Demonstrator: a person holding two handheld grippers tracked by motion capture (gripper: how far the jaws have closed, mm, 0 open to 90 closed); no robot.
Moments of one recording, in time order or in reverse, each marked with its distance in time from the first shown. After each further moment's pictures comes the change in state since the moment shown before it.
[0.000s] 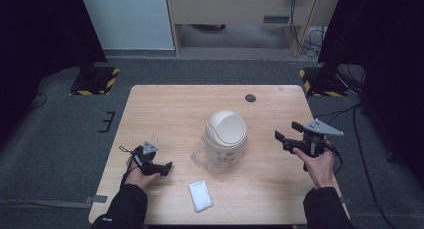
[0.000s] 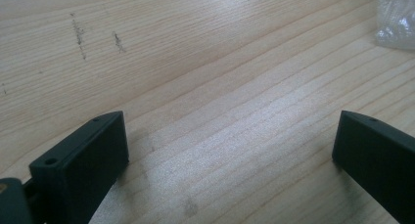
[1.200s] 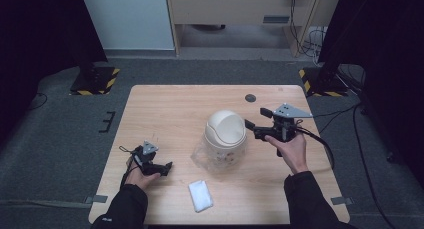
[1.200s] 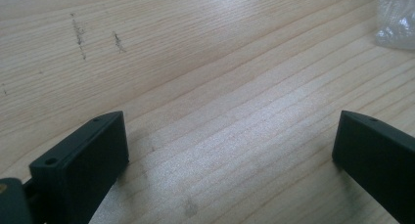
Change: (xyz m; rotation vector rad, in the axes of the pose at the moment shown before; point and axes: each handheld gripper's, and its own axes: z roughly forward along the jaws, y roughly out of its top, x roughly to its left) left arm 0.000 0.000 0.000 0.000 0.000 0.000; right arm 0.061 0.050 0.050 -0.034 0.178 -0.065
